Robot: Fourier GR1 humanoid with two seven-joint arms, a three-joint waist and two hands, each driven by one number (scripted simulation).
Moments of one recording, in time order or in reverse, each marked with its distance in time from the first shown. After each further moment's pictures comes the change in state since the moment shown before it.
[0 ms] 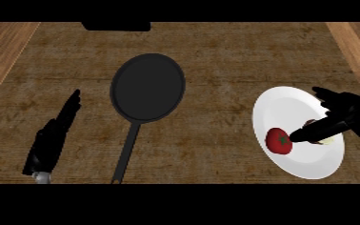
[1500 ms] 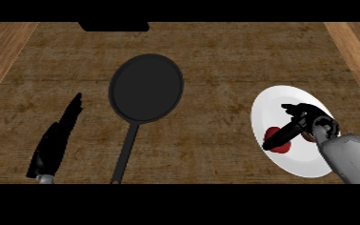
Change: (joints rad) left arm 0.023 -0.064 0.040 0.013 -0.069 -0.033 -0.013; right arm -0.077 0.129 0.186 0.260 0.029 0.023 -0.008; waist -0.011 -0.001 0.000
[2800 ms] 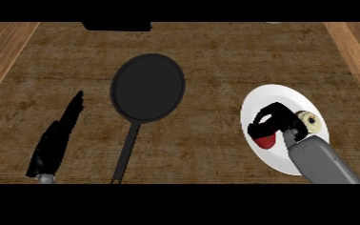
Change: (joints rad) left arm 0.001 -0.051 0.040 -0.046 -0.053 -0.057 0.033; right arm -0.023 0.140 0.073 0.057 0.334 0.004 -0.143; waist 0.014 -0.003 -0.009
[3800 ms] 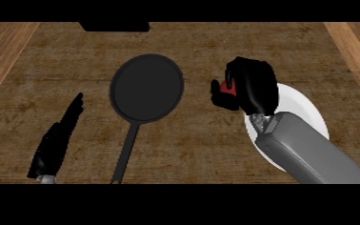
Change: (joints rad) left arm 0.009 -0.019 0.017 0.023 -0.010 -0.006 -0.021; right arm -0.298 0.029 0.212 -0.170 0.675 -0.267 -0.160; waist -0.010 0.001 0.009
